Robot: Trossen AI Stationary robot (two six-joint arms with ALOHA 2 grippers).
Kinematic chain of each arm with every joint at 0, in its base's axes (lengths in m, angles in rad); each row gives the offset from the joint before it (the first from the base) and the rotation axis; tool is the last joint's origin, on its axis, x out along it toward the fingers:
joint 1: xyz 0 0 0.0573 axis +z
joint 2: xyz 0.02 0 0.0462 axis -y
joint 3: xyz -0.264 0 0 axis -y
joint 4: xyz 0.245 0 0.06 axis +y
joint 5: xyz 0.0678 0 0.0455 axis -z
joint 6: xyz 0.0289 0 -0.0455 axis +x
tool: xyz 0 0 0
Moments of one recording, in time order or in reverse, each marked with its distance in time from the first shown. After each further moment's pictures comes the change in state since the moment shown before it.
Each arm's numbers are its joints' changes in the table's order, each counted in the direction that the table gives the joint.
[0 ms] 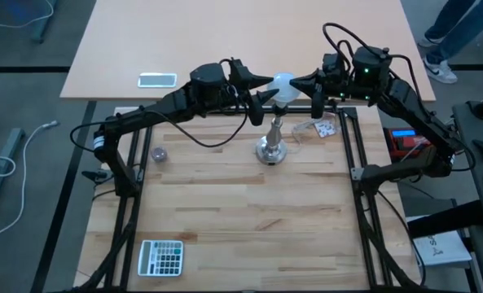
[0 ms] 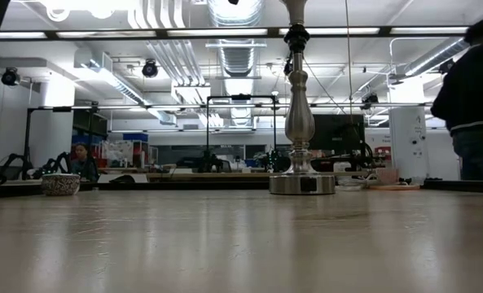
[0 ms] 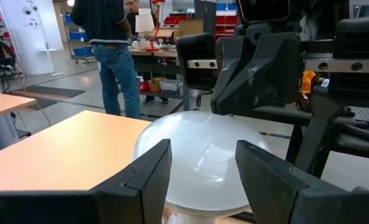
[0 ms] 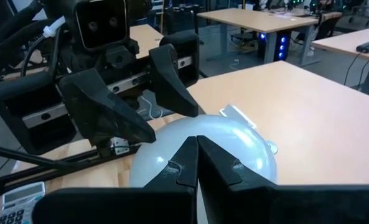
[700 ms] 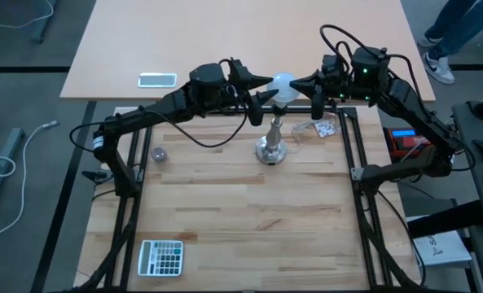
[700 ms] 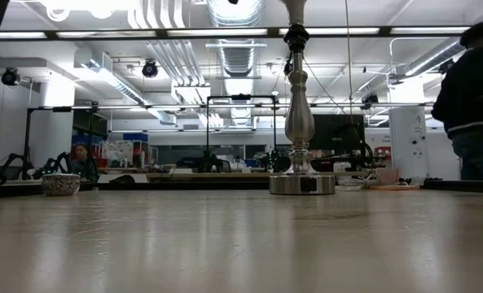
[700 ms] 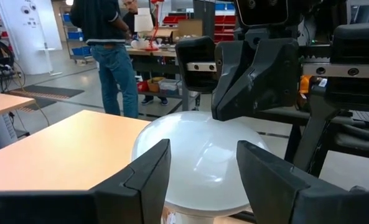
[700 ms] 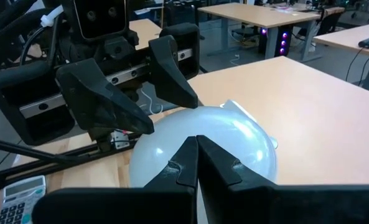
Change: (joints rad) left arm -0.004 0.012 -0.003 -0.006 0.001 -0.002; right arm 0.000 -0.006 0.003 0.041 0.000 -0.013
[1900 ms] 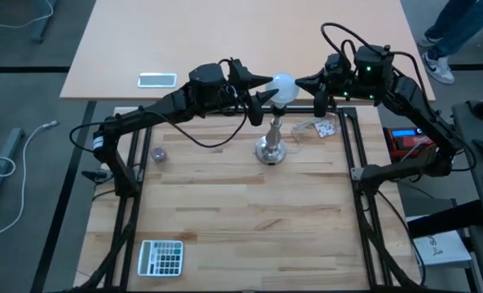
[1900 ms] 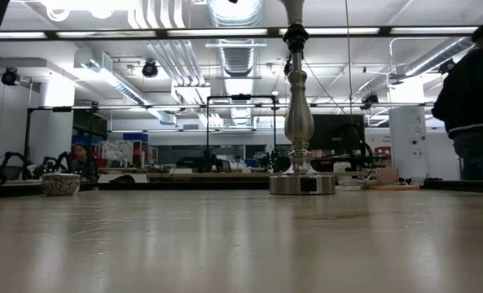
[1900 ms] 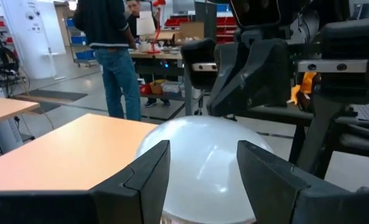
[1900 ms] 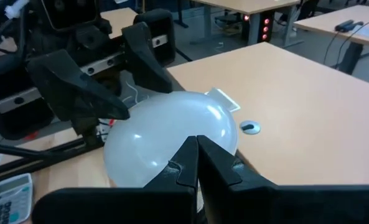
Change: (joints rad) left arm 0.004 0.001 0.001 -0.012 -0.015 0.023; right arm 0.006 -0.002 0.050 0.112 0.055 0.022
